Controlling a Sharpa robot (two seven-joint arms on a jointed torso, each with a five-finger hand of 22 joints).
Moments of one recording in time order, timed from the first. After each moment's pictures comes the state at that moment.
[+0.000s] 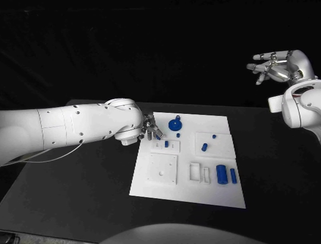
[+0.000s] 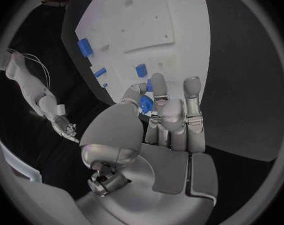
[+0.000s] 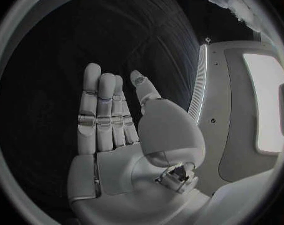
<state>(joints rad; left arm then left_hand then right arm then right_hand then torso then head) 1.35 -0.70 -0.24 1.41 -0.98 -0.08 -0.60 1.13 0.10 -0.02 -0.13 0.79 1.15 0.01 0.16 0.92 1.44 -0.06 0.53 0.40 1.43 -0.12 1.22 0.87 0.05 1.28 -0.14 0.53 1.31 1.08 -0.70 0.40 1.16 -0.95 -0.51 0.11 1.24 -0.01 0.00 -0.24 0.38 1.03 0.11 0.06 0.06 1.29 0.01 0.39 0.37 1.34 -0.05 0.57 0.82 0.11 1.46 -0.07 0.11 0.97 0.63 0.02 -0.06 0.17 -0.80</state>
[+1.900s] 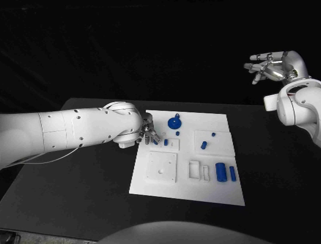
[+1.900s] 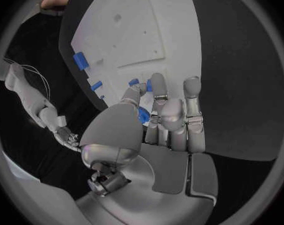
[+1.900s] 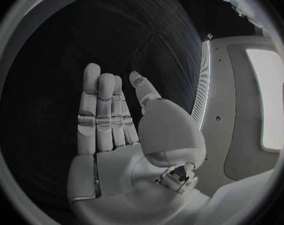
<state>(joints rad) 1.32 -0.70 -0.24 1.41 -1.04 -0.02 -0.60 1.13 0.09 -0.01 -0.14 0.79 1.15 0.00 0.15 0.93 1.45 -0.06 0.52 0.40 1.43 -0.11 1.22 0.87 0.05 1.28 -0.13 0.53 1.31 1.08 -0.66 0.40 1.12 -0.92 -0.49 0.10 1.24 -0.01 0.04 -0.25 0.37 1.03 0.11 0.06 0.06 1.29 0.01 0.37 0.29 1.34 -0.04 0.57 0.82 0.10 1.46 -0.07 0.11 0.96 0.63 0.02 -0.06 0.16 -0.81</state>
